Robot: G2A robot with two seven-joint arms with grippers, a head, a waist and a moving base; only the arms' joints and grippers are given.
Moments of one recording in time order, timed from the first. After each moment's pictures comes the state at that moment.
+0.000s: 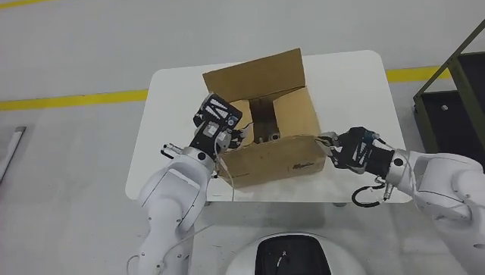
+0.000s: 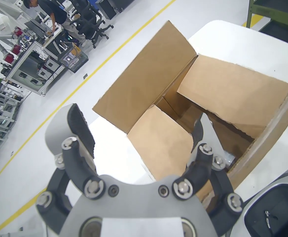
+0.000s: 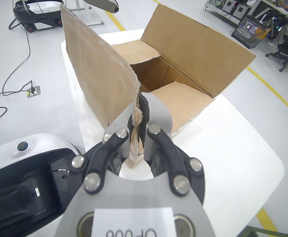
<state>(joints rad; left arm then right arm) 1.14 -1.46 -1.33 -2.07 1.74 -0.50 -0.70 -1.35 -1.05 1.49 -2.01 -1.10 -0.72 0.39</state>
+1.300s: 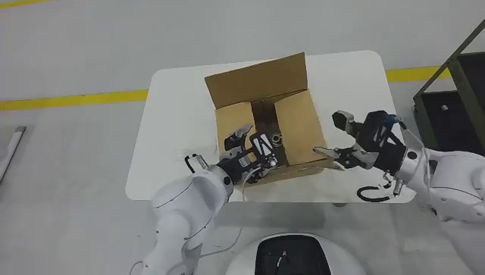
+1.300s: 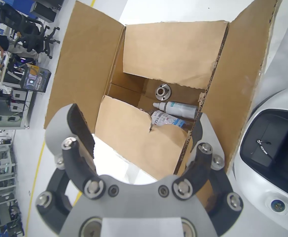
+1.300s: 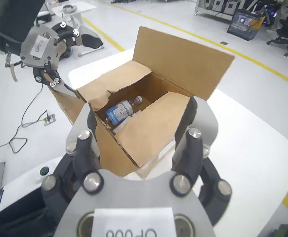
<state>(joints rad) 1.17 -1.41 -1.23 -2.15 1.65 -0.82 -0.90 -1.32 -1.03 1.48 -2.03 -0.82 -0.61 0.55</state>
